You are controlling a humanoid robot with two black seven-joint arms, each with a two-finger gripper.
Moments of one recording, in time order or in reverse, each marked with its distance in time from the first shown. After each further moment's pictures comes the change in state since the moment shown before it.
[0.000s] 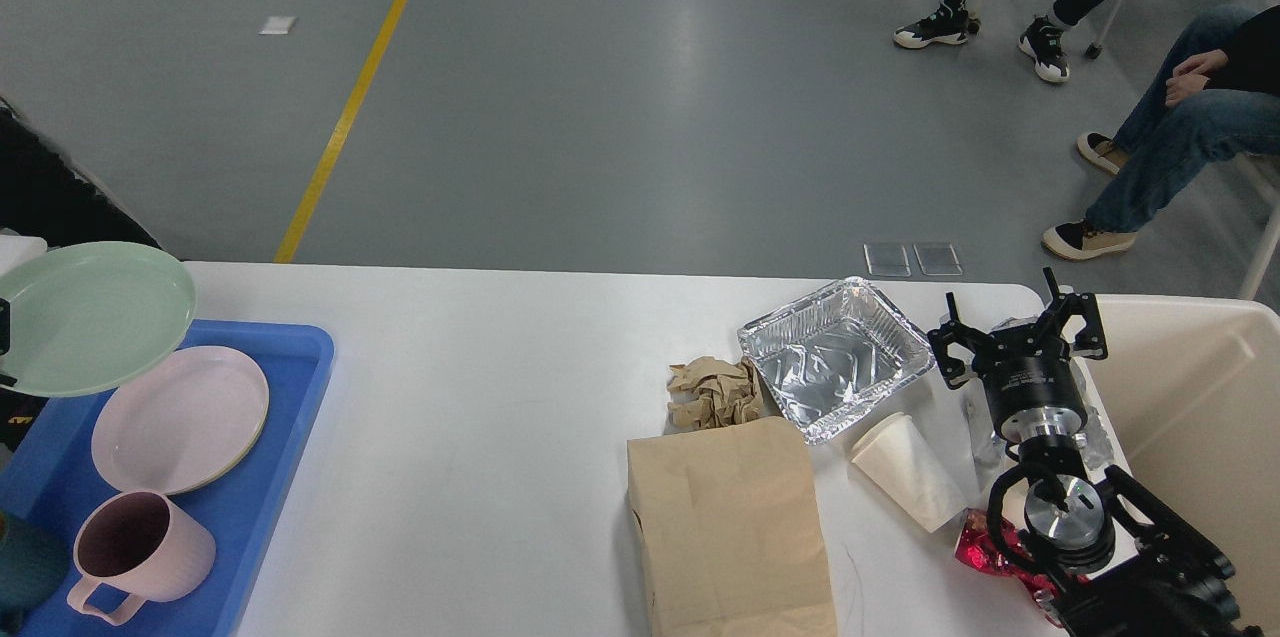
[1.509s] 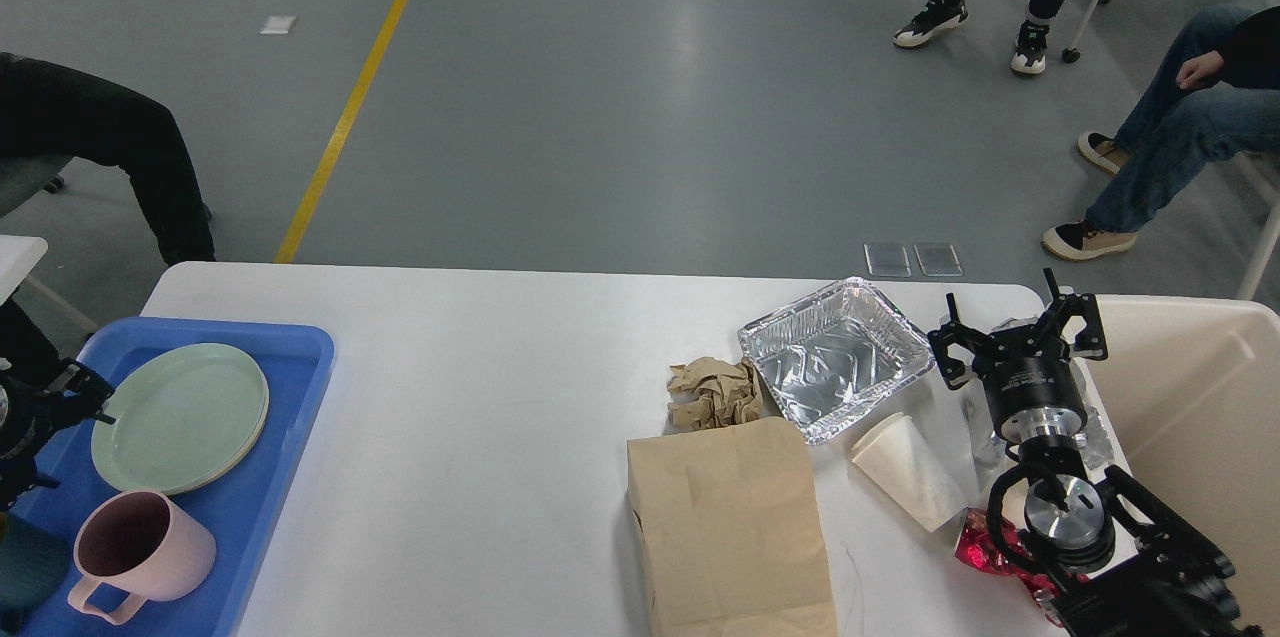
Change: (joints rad) left arm 0.389 -0.102 -0.431 0.220 0.141 0.074 0.056; right arm 0.000 0.000 0.000 0.000 0.000 0.000 0.000
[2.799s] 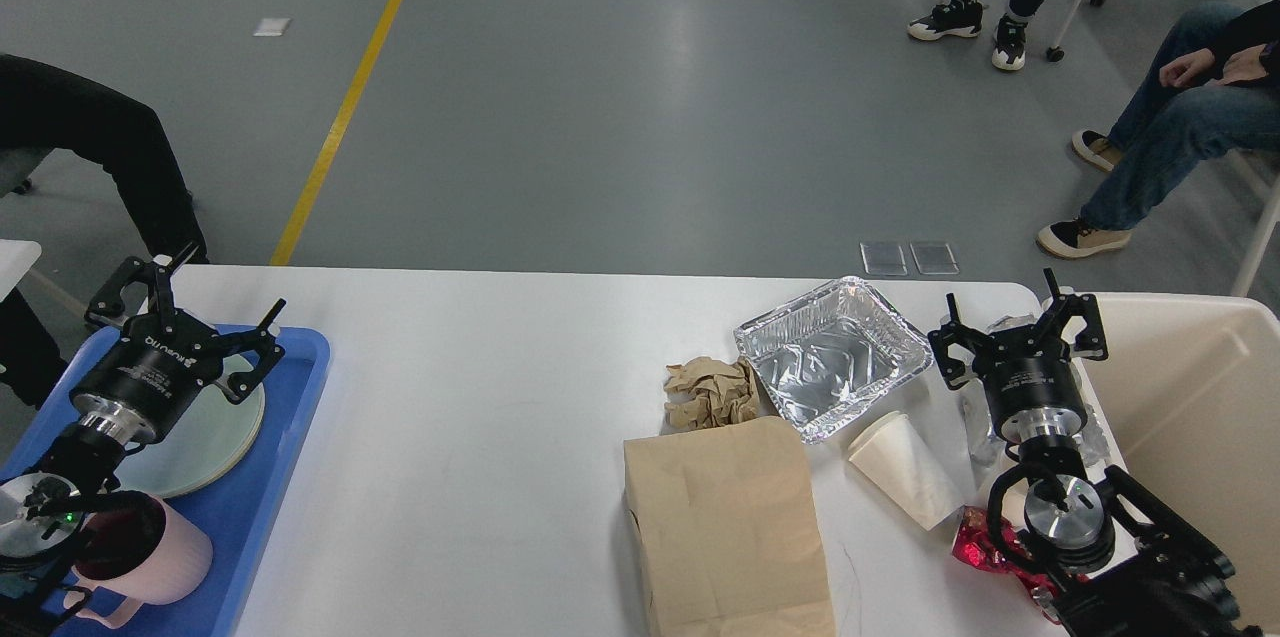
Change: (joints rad) left arm 0.960 -0.331 -2.230 -0.347 0.313 -0.093 -0.242; right arm 0.000 0.000 0.000 0.000 0.000 0.000 0.000
